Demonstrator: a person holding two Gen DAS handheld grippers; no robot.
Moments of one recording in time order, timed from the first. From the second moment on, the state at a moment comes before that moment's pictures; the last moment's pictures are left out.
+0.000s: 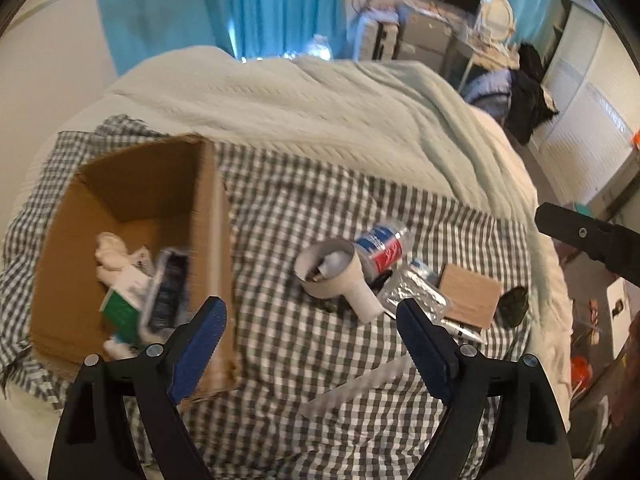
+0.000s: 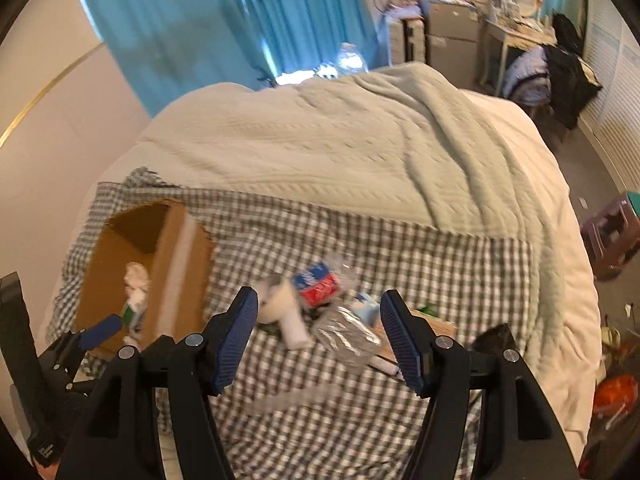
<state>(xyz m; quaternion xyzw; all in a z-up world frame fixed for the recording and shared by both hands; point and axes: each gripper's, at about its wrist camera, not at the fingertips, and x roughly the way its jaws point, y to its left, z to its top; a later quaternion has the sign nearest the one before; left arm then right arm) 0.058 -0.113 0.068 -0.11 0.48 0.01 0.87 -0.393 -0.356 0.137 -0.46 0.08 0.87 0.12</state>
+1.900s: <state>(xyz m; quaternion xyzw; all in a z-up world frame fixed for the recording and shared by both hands) 0.152 -0.122 -0.054 -0.14 0.56 -0.04 0.82 -0.437 -0.340 -0.044 -0.65 0.13 0.74 -0.08</state>
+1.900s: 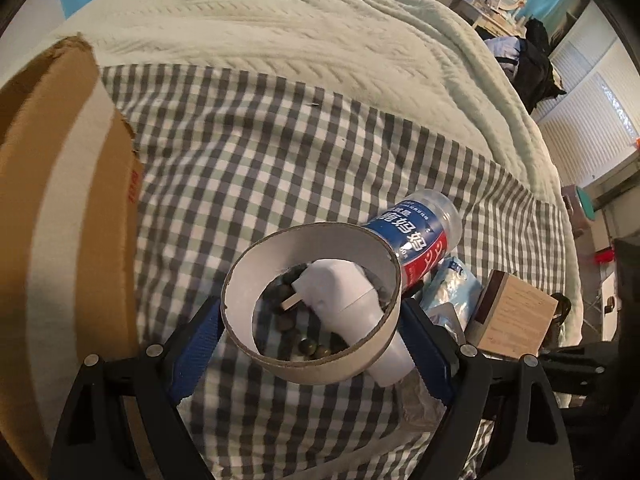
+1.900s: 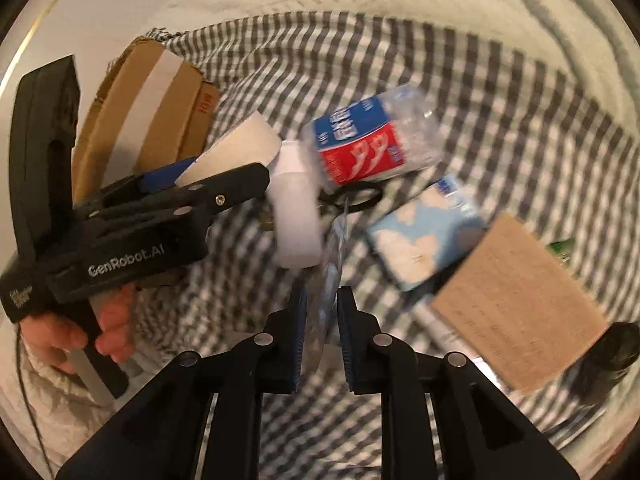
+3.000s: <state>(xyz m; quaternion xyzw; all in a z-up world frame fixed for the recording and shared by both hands) 0.019 0.036 0.130 -0.24 0.40 0.07 0.88 -0.407 -0.506 0.154 -0.51 0.04 0.86 -0.05</state>
